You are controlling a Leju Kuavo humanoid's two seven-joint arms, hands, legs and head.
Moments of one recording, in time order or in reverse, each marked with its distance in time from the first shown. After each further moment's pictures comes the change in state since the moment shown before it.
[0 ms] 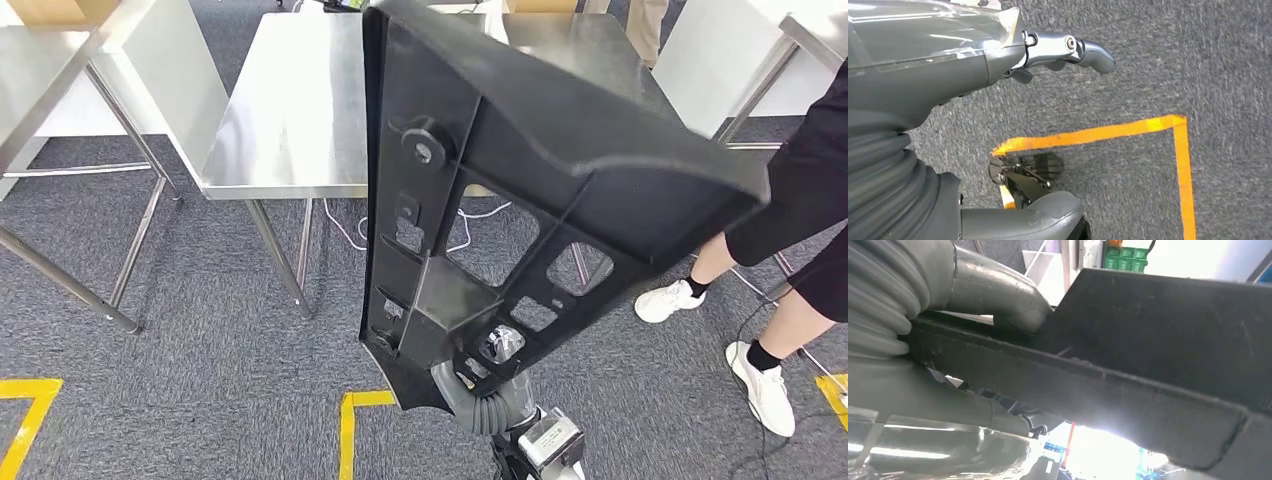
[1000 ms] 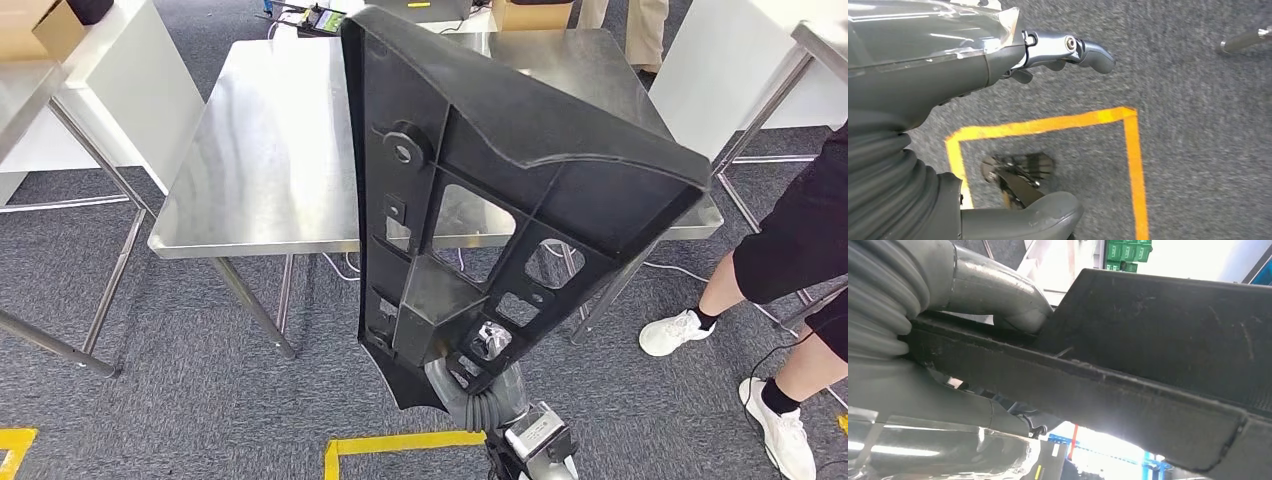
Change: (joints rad) left arm -0.008 0.002 0.018 0.001 0.015 0.010 0.000; right arm -0.020 -0.001 0.024 0.037 0.006 -0.028 0.011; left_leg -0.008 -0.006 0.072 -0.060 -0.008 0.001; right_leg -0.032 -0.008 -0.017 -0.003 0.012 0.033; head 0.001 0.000
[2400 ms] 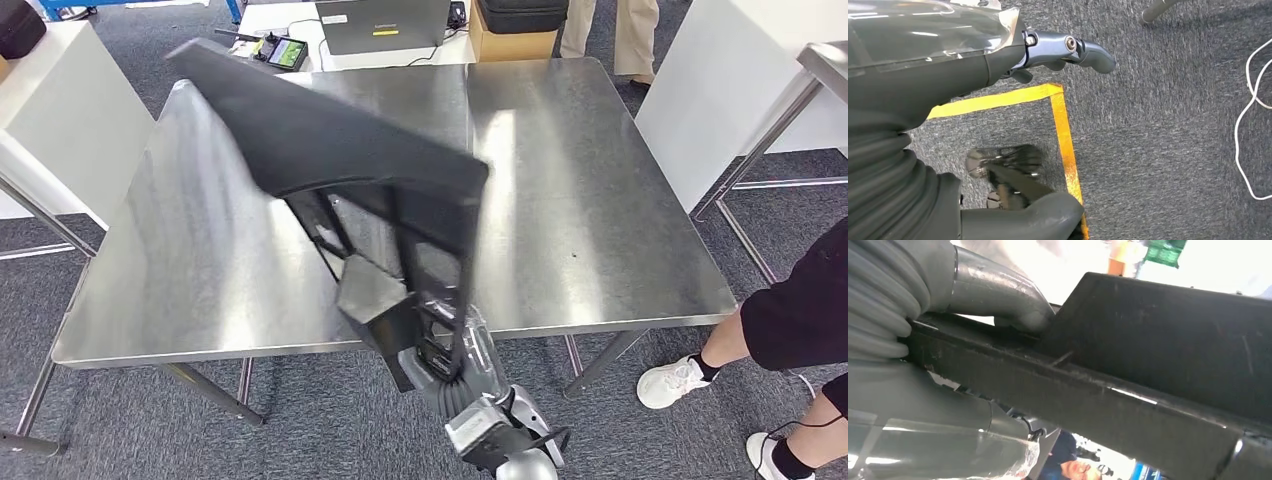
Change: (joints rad) left arm -0.005 -0.012 0.026 -0.004 -0.025 -0.027 0.000; right arm -0.089 0.050 0.031 0.062 0.293 -0.019 0.074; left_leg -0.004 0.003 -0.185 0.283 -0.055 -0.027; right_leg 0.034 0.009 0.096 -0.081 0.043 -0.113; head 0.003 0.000
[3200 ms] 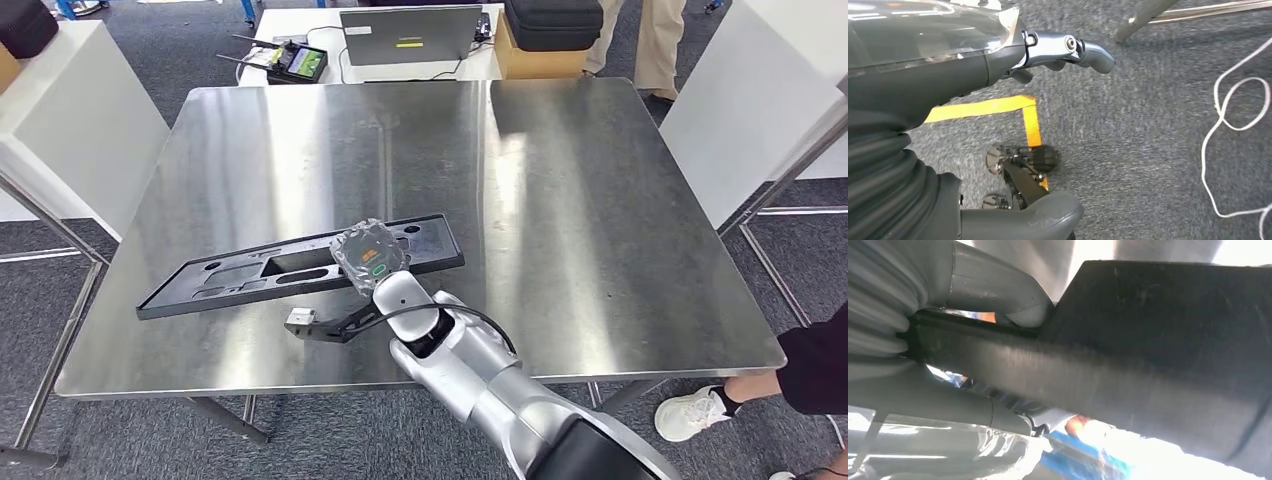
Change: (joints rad) left arm -0.026 -0.017 0.041 -0.004 -0.024 -0.015 0.004; right arm -0.743 0.251 0.231 1.043 1.063 -0.009 0.638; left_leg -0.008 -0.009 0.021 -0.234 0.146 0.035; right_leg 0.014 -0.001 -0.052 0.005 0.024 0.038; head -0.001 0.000
